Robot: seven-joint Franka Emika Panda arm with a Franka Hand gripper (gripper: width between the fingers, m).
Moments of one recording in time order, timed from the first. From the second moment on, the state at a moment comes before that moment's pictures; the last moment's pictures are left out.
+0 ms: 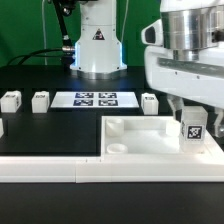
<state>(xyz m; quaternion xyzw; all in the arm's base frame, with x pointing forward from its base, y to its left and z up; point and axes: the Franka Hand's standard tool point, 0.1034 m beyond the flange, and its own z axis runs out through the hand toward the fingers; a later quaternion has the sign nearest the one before) 0.632 0.121 0.067 -0.90 0.44 0.00 0.06</state>
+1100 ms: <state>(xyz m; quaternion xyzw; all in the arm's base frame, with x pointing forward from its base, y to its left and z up) 0.631 0.116 0.064 -0.96 0.29 -0.01 0.05</state>
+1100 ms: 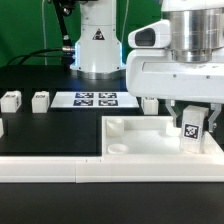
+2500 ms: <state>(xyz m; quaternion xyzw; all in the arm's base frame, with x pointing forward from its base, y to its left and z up) 0.631 0.108 0.064 -0.50 0.86 0.07 0.08</state>
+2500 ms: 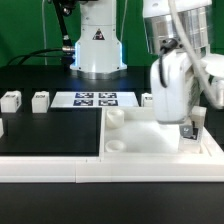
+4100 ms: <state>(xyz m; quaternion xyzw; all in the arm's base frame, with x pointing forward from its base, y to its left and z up) 0.626 0.112 0.080 -0.52 0.84 0.07 0.08</state>
